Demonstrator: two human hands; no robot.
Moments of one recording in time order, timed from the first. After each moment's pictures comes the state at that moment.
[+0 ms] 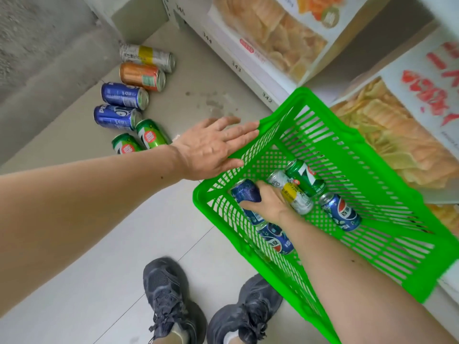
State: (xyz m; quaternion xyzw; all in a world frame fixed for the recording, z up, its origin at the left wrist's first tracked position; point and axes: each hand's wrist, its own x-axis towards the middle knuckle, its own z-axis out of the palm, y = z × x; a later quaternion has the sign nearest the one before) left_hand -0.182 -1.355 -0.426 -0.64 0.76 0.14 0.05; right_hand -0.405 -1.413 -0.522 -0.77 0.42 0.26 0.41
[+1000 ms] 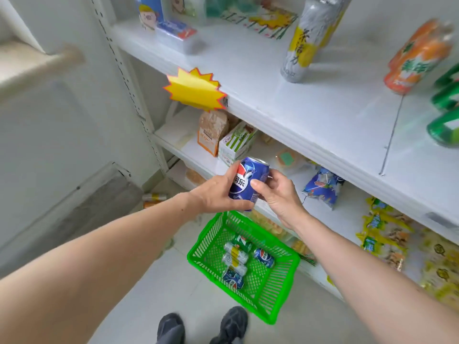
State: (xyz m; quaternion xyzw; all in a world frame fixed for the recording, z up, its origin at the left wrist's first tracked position) left_hand -0.267 -1.394 0.116 -0.67 0.62 0.36 -0.21; right_hand -0.436 -1.467 0.106 -0.56 0.40 -0.27 0.67
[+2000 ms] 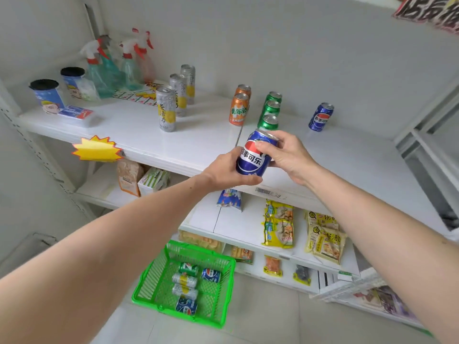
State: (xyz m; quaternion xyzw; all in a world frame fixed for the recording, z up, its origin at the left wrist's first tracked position) left_hand -0.503 -1.437 0.333 -0.54 0.69 0.36 -0.32; right_hand -0.672 -1.467 0.385 -0.63 0.50 -0.36 0.48
